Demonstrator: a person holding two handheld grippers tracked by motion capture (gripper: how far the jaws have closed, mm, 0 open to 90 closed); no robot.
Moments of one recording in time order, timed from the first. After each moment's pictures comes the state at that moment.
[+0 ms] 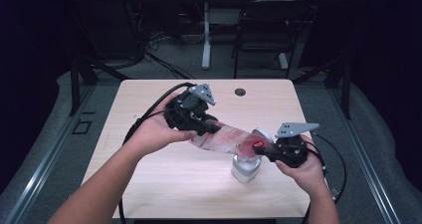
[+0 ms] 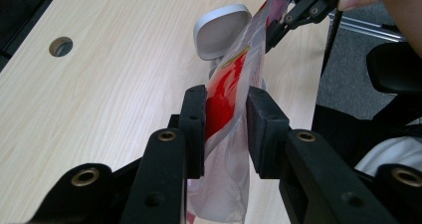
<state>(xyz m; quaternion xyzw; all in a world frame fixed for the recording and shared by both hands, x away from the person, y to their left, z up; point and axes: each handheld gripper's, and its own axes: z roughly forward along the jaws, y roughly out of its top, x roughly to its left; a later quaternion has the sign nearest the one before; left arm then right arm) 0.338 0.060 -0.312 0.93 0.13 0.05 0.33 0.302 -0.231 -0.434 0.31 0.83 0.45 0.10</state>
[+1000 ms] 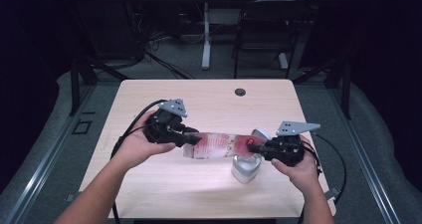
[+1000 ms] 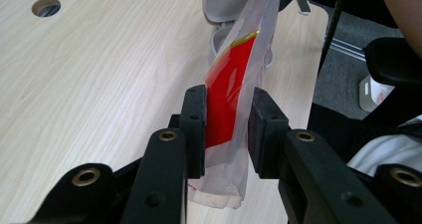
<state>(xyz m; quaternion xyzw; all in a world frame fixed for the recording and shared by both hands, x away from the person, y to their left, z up) 0.341 0.113 -0.366 0.91 0.18 0.01 0.37 0.308 -0.227 -0.441 0.31 0.80 0.52 0.08</state>
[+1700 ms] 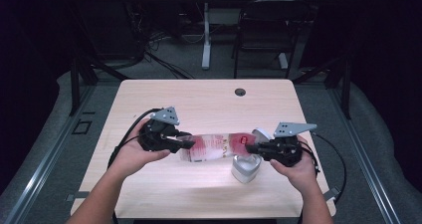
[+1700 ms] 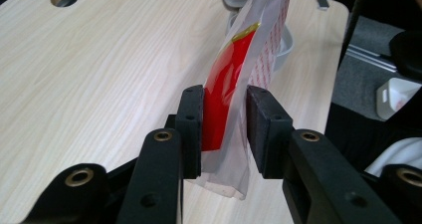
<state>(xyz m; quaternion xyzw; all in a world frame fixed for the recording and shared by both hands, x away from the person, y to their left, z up) 0.336 0.131 -0.393 0.90 0.19 0.04 0.38 0.309 -0.223 -0.443 0.29 0.81 0.51 0.07</state>
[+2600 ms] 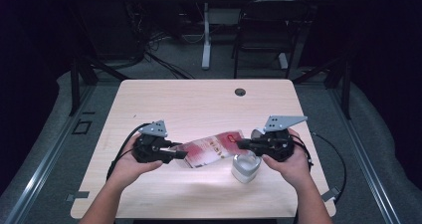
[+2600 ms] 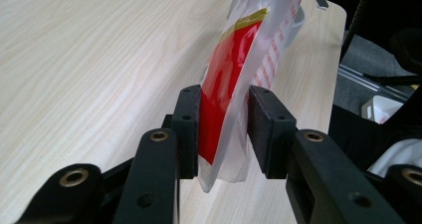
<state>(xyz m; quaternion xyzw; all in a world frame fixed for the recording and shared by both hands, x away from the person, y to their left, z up) 0.336 0.164 -0.452 0.88 0.21 0.01 0.42 0.313 -0.197 -0.420 0.26 0.82 0.50 0.06</state>
